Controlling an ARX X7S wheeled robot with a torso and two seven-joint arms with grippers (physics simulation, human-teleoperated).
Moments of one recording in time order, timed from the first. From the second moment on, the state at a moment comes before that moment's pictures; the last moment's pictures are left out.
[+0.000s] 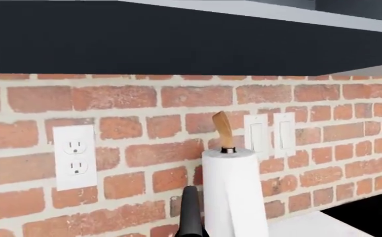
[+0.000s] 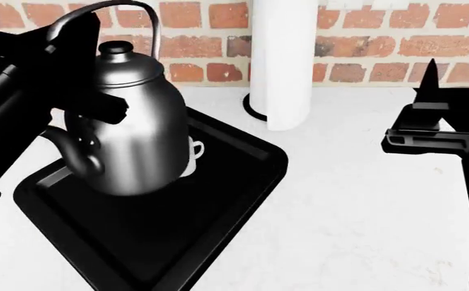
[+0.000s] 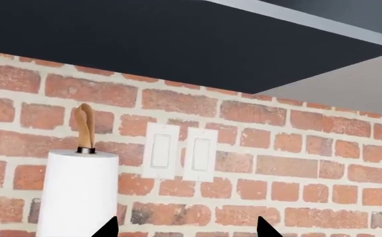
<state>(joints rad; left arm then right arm) -1.04 -0.64 -0.12 0.68 -1.63 -1.15 -0.72 0.69 1.06 -0.26 -0.90 1.17 0.58 1.10</state>
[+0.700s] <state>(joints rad) -0.79 -0.63 -0.14 0.69 -1.41 -1.10 -0.55 0.70 1.03 -0.29 -0.88 1.16 0.60 1.09</state>
